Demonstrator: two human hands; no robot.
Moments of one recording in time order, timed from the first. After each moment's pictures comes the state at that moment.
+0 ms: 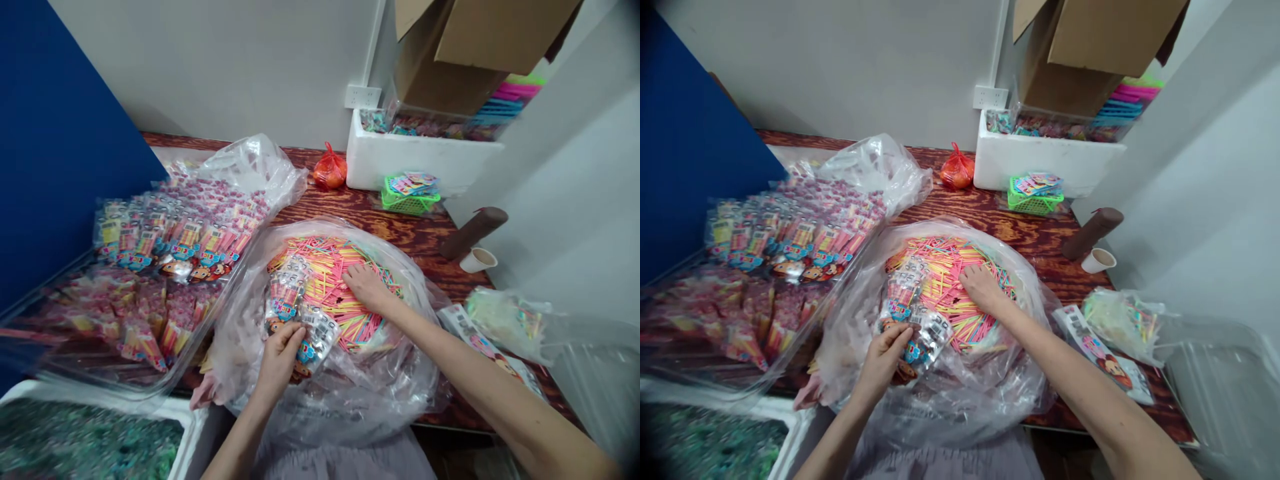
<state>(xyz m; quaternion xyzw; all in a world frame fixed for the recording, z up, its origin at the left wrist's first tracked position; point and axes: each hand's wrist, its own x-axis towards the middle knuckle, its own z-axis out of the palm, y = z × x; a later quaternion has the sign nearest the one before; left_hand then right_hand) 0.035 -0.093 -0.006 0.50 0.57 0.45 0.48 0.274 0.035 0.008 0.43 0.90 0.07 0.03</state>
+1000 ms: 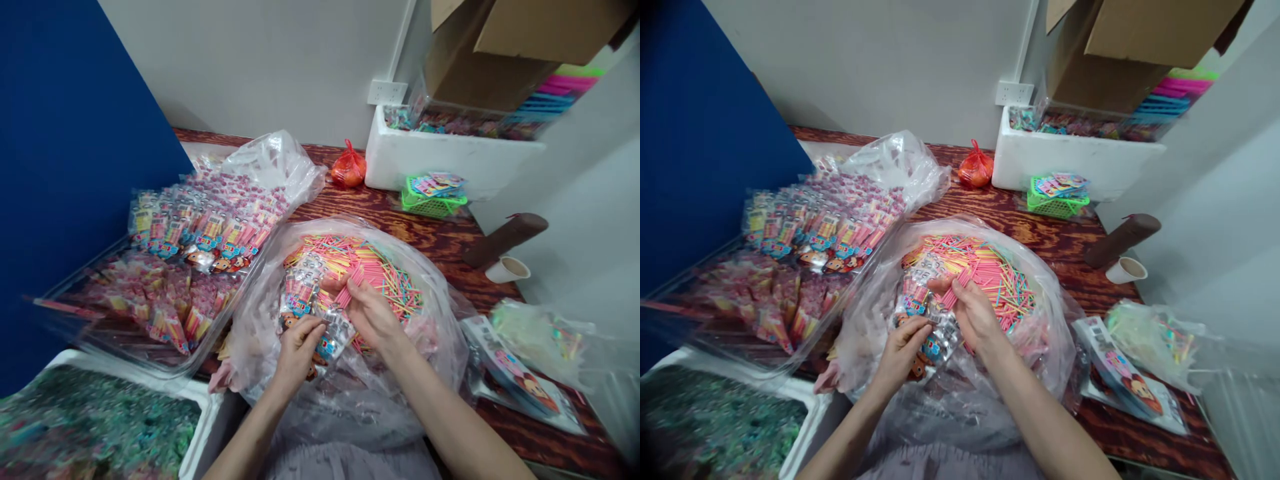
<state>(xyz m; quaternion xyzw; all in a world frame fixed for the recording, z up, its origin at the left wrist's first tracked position) 0.040 -0.092 0.007 0.55 0.53 0.46 0.45 0.189 -0.029 0.060 0.37 0.38 -0.69 -0.50</state>
